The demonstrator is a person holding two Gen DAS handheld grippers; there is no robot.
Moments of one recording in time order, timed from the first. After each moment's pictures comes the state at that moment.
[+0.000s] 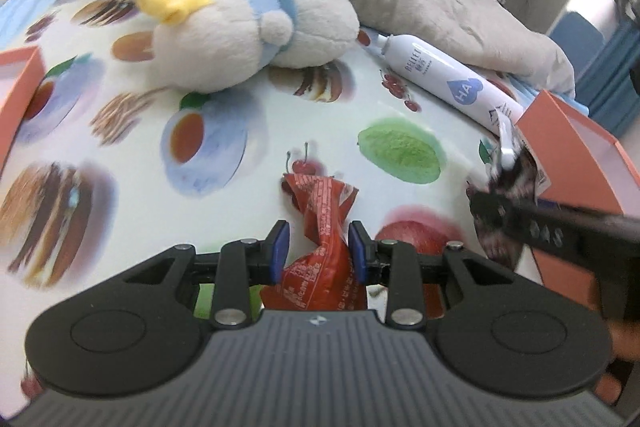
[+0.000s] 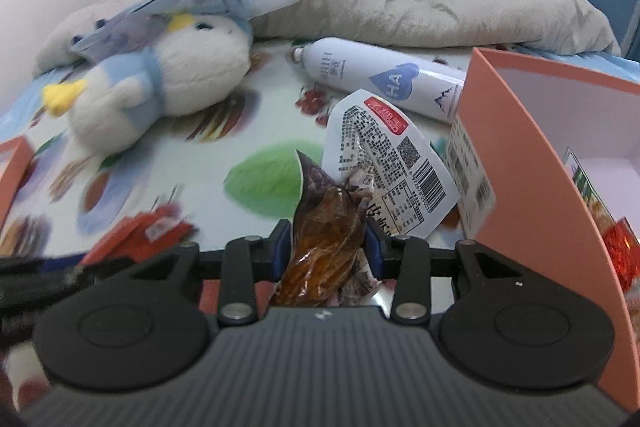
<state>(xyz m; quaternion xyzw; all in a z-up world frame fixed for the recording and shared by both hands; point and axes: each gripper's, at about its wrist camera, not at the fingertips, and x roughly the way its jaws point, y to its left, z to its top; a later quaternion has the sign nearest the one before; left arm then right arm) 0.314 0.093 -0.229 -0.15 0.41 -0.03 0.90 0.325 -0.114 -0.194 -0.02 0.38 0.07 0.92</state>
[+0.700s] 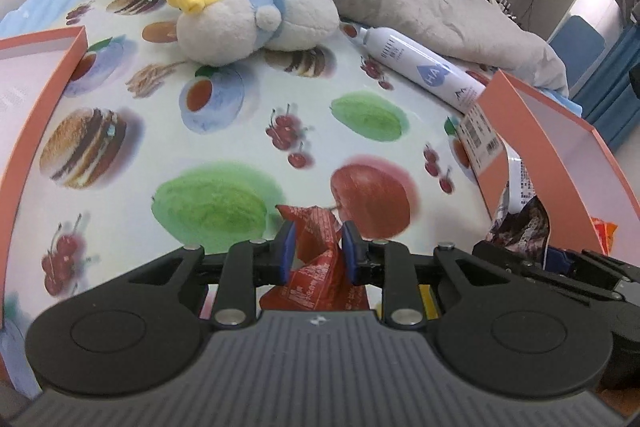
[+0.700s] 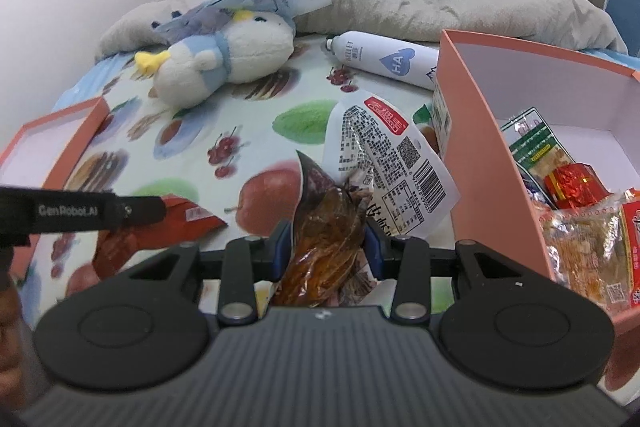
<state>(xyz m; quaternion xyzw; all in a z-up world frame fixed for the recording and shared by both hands) 0.231 0.057 -0.198 -0.16 0.41 -0.01 0.90 0.220 -0.149 -0.175 -0.02 0.37 0.13 0.92</state>
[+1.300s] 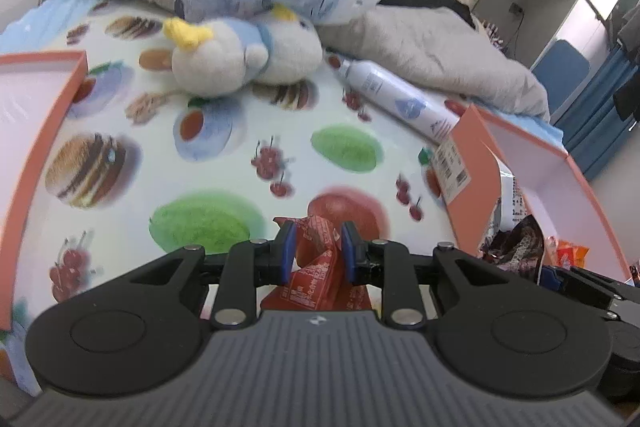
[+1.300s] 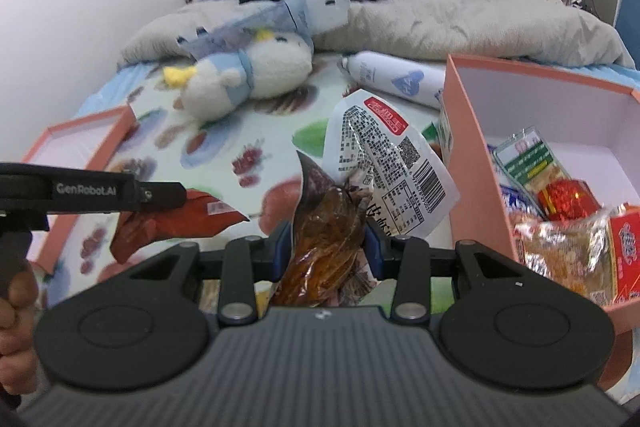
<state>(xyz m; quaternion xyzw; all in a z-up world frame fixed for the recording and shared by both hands) 0.220 0.064 -0.154 -0.18 0.38 -0.03 0.91 0.204 -0.158 -0.136 0.00 0.34 0.16 0.93</state>
